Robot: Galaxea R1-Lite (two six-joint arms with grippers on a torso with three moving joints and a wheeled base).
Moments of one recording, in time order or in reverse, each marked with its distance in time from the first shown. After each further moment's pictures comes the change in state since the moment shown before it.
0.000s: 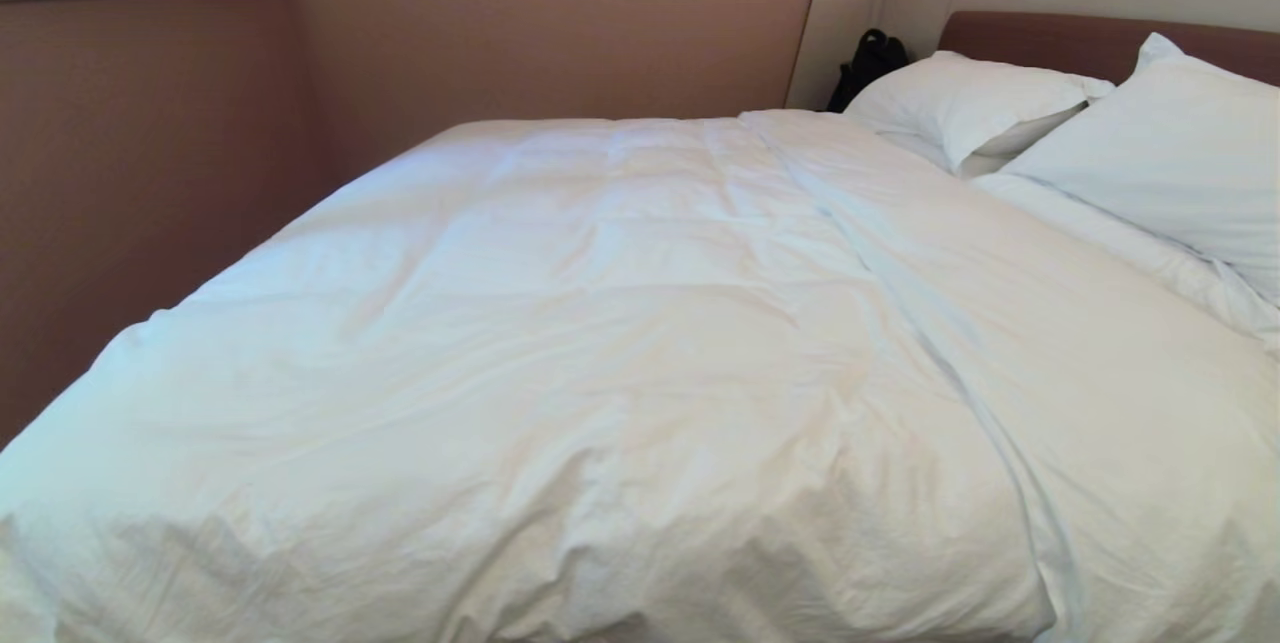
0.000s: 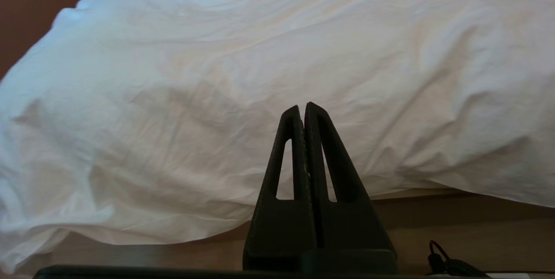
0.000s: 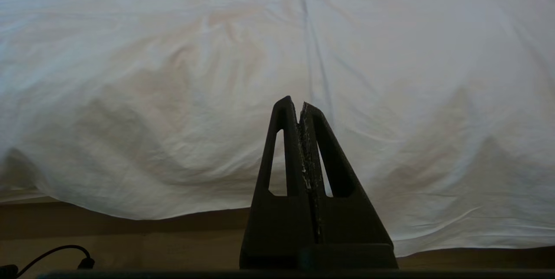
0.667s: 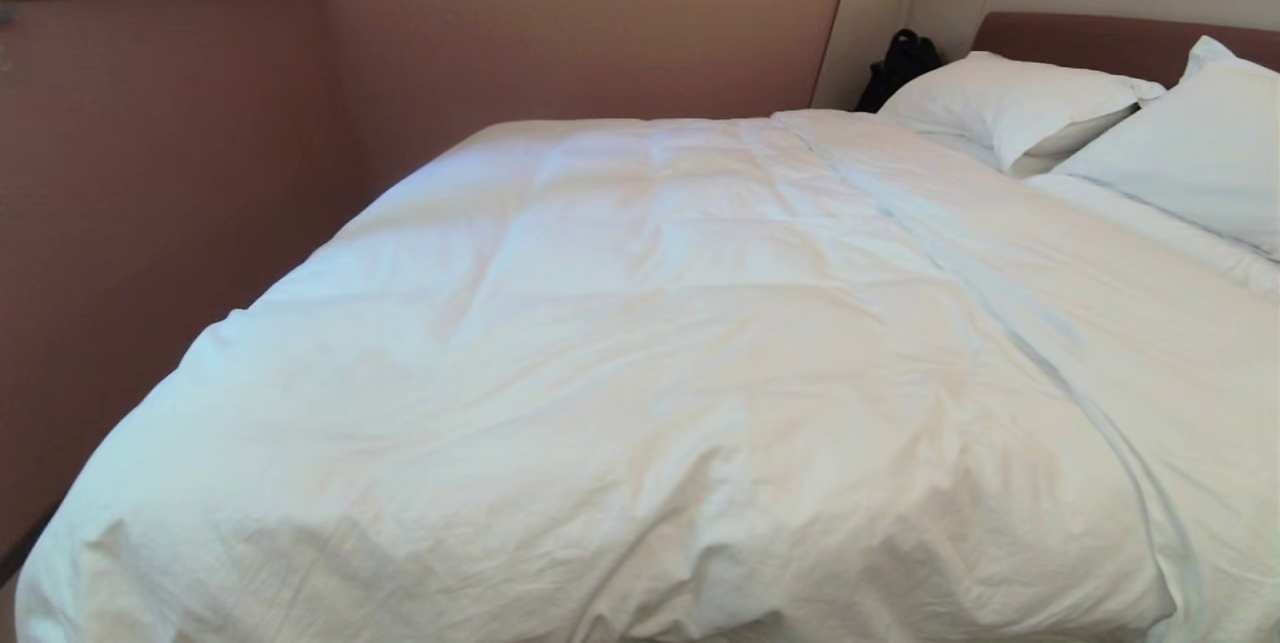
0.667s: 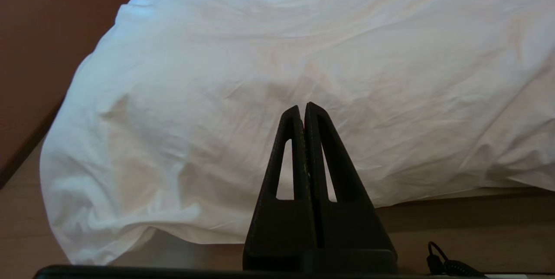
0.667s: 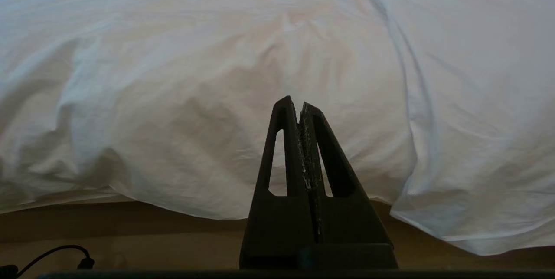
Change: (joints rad) left arm 0.000 0.000 0.000 -0.001 -0.001 -0.002; right arm 0.000 0.000 0.000 0.001 0.000 0.001
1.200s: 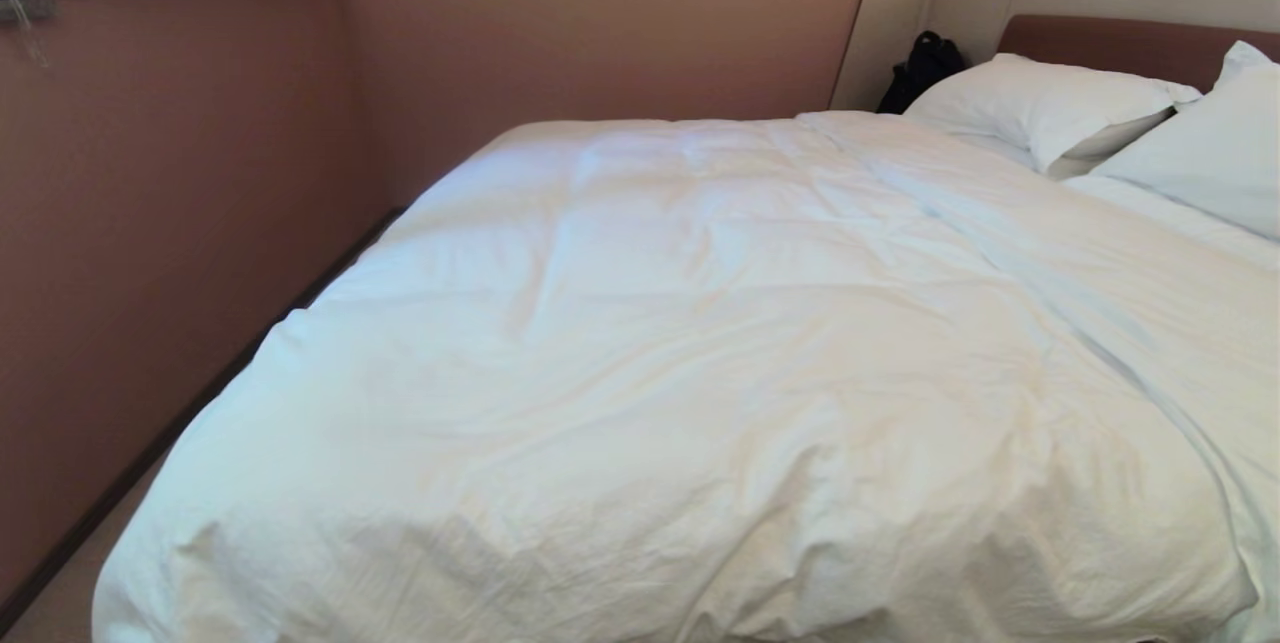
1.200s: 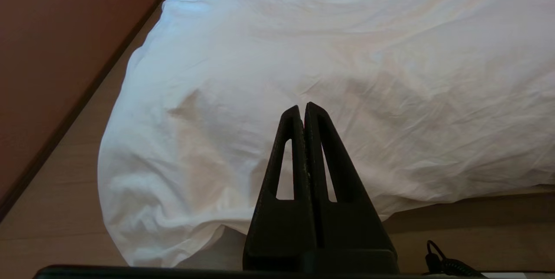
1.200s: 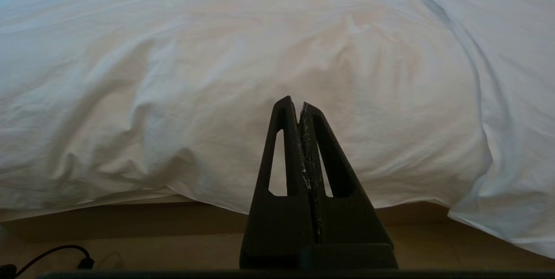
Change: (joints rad) left arm 0.000 0.000 0.000 0.001 0.001 -0.001; right arm 0.000 0.000 0.000 -0.001 0.000 -0.001
